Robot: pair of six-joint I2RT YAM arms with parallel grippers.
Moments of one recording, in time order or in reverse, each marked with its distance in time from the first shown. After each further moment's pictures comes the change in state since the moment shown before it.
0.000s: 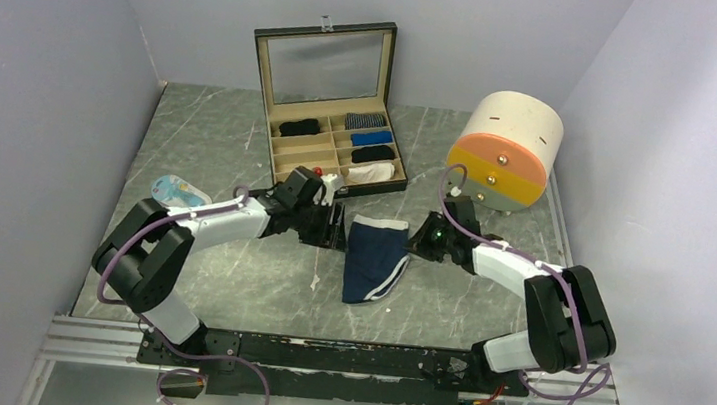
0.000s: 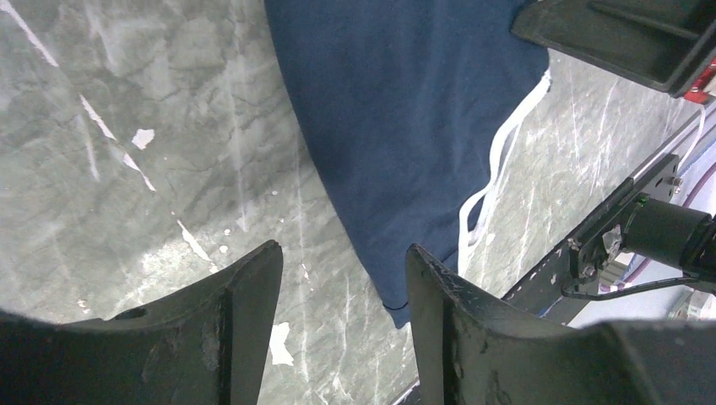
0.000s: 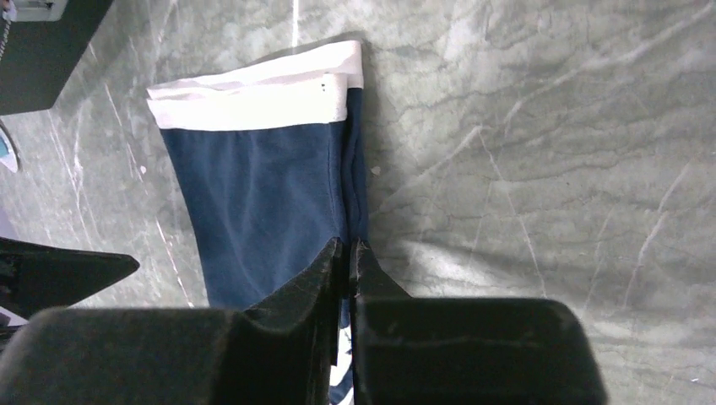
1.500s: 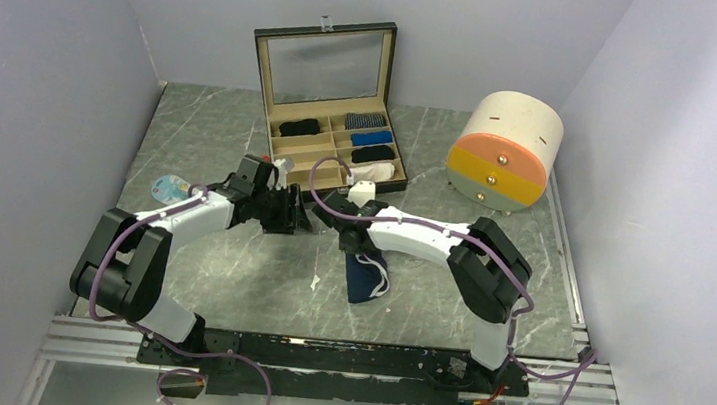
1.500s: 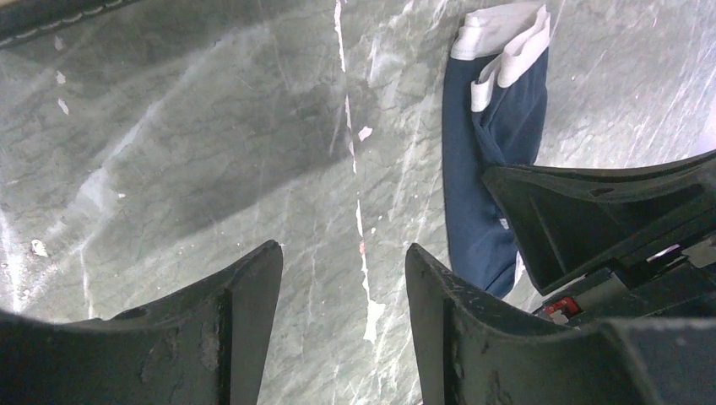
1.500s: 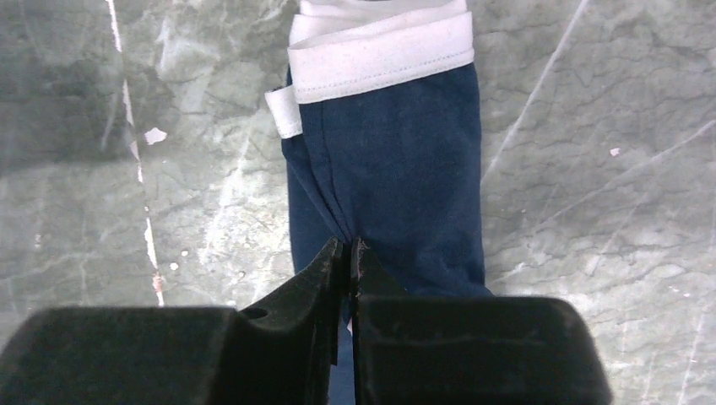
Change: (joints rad) left arm 0.296 -0.095 -0.101 -0.023 0.048 0.000; right arm 0.617 0.459 0.698 -0.605 0.694 0.090
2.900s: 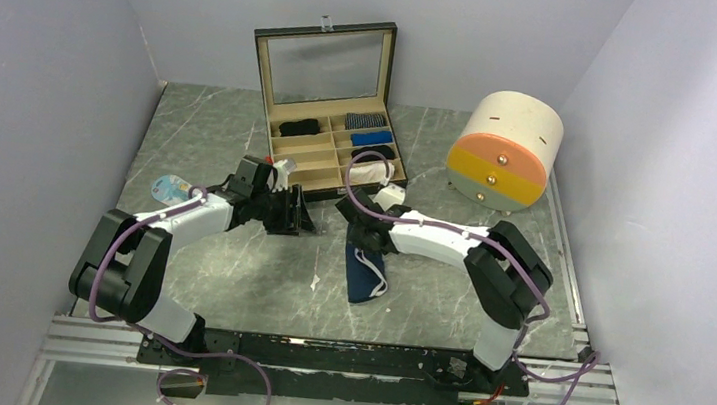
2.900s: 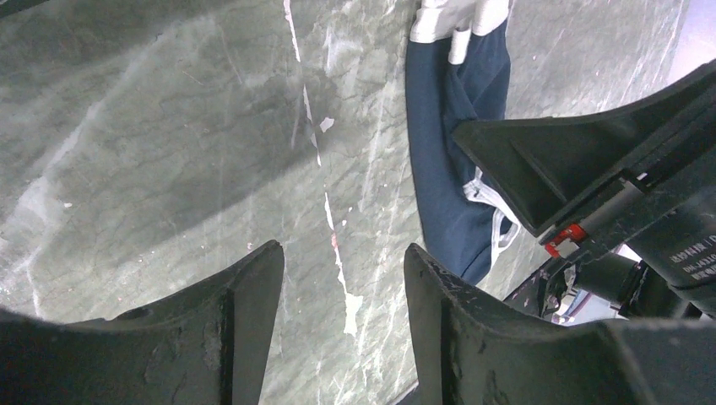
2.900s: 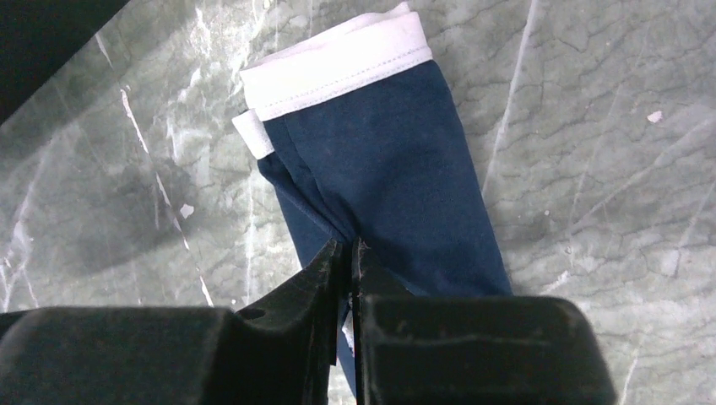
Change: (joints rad) left arm 0.003 -0.005 -0.024 0.047 0.089 -0.005; right arm -0.090 -0.105 -0.174 0.198 -0.077 0.278
